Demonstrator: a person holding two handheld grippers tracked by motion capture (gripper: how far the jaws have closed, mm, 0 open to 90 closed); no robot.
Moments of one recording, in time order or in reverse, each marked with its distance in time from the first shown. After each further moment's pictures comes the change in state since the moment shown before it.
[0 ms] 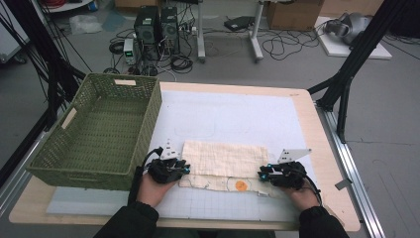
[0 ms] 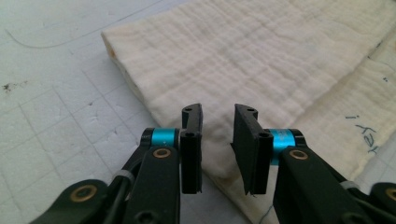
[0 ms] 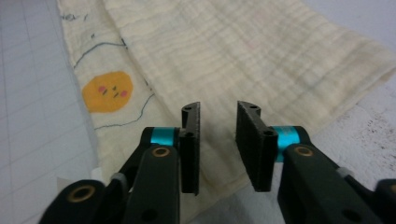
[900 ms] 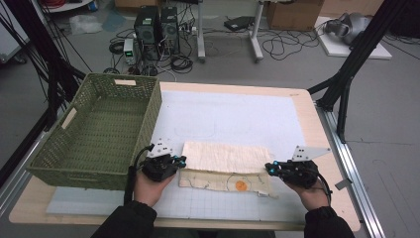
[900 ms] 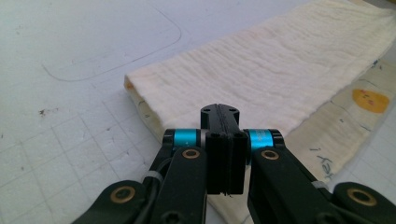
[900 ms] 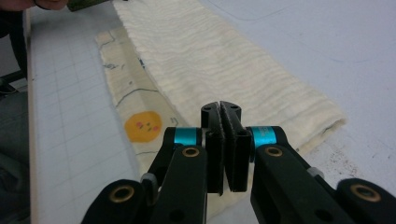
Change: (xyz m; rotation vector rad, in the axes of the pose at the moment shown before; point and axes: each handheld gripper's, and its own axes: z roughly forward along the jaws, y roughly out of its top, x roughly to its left) left arm -0.002 0.010 -0.029 -0.111 -0.016 -0.061; right arm 0.010 0.013 -0.041 -0.143 0.017 -0.020
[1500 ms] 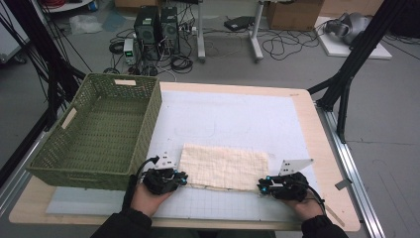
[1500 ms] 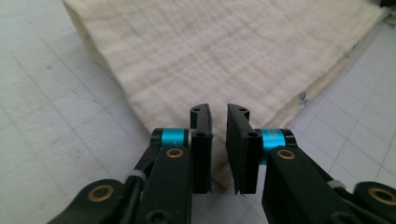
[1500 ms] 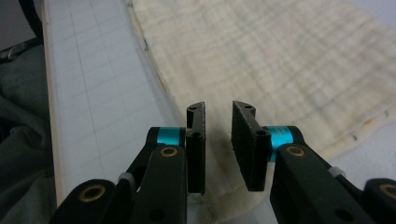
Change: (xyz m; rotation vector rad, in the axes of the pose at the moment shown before) left arm -0.012 -0.026 0.007 0.154 -0.095 0.047; right arm 0.018 -0.028 0.027 0.160 0.084 0.011
